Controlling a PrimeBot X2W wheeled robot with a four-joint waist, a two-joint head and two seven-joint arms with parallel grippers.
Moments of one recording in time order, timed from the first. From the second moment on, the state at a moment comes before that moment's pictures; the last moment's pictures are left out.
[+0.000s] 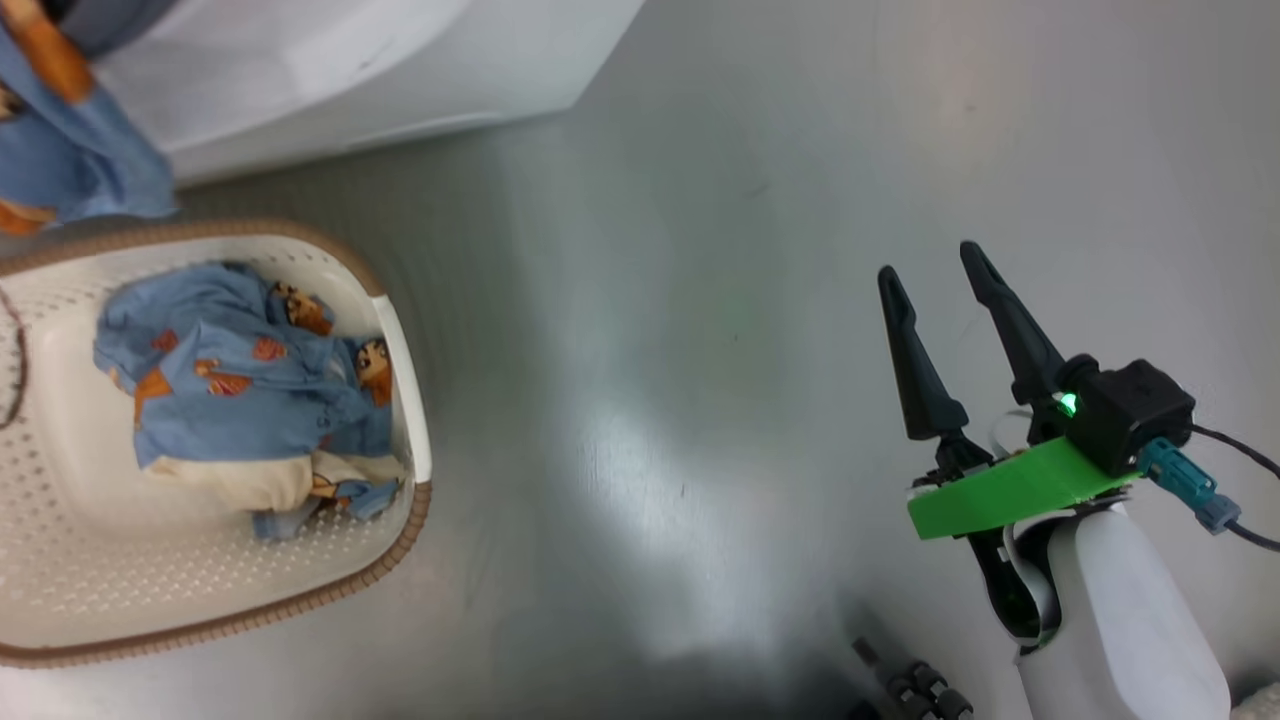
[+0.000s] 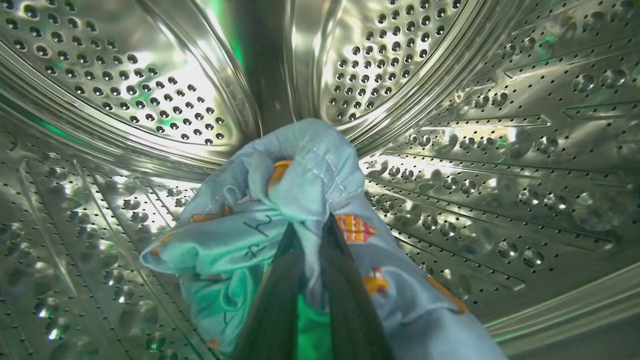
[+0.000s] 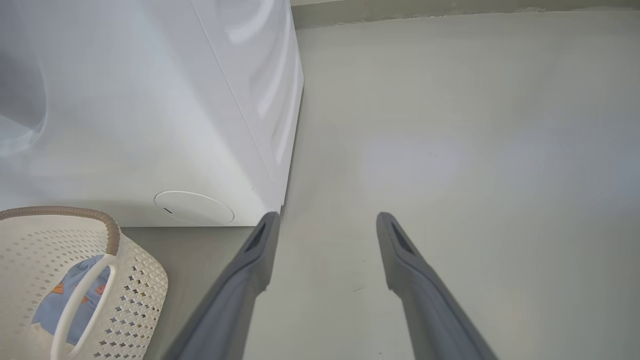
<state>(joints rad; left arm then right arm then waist) -1.42 0.36 -0.19 0.82 -0.44 -0.13 0.06 -0.37 -0.05 0.07 0.14 0.18 0.13 -0.25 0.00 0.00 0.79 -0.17</state>
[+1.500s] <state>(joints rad) -1.49 0.43 -0.32 0.87 -0.54 -0.13 -0.25 -0.44 -0.06 0.07 0.15 0.22 0.13 -0.26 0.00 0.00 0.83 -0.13</state>
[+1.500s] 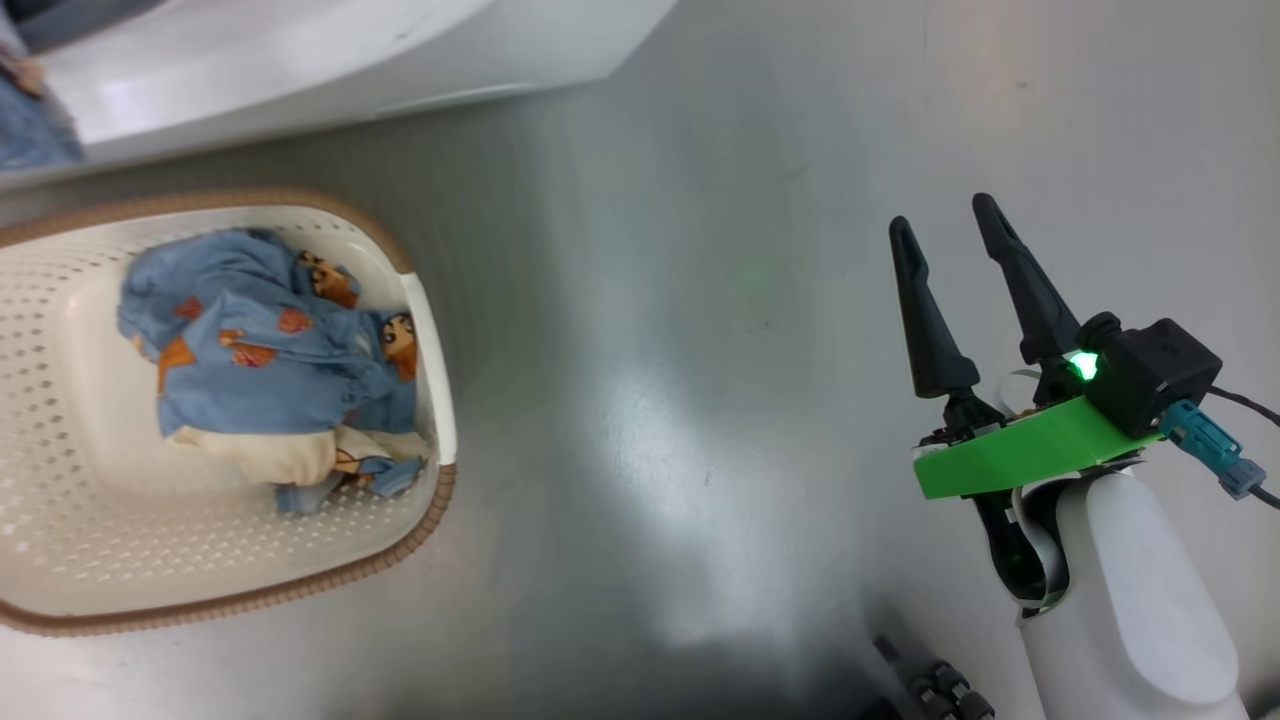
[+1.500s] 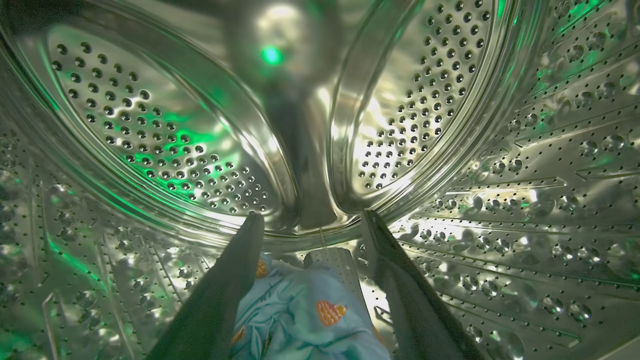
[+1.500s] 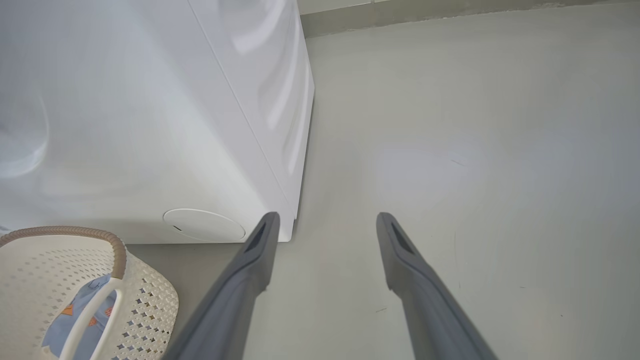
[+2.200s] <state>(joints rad) -1.13 0.31 -0.24 0.60 -0.49 -0.05 -0.26 -0.40 -0.06 0.05 0.18 0.19 0.13 -0.26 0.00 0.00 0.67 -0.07</state>
